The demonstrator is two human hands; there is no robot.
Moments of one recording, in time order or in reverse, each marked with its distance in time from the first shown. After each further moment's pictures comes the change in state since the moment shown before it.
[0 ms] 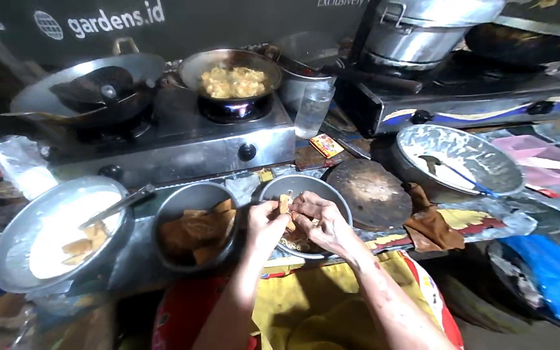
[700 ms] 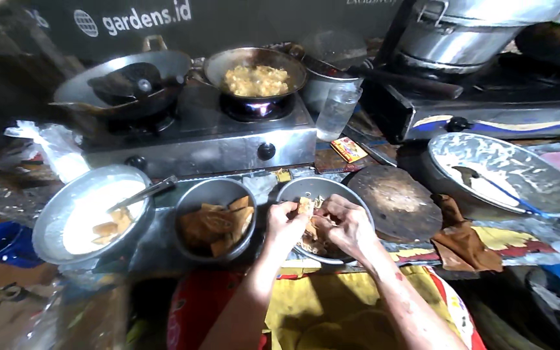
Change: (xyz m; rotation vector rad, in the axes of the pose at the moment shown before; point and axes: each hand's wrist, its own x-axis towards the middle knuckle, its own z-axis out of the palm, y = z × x) left_hand 0.003 -0.001 0.001 0.036 0.010 -0.077; right_hand -0.003 0.007 0.002 -0.126 0.085 0.037
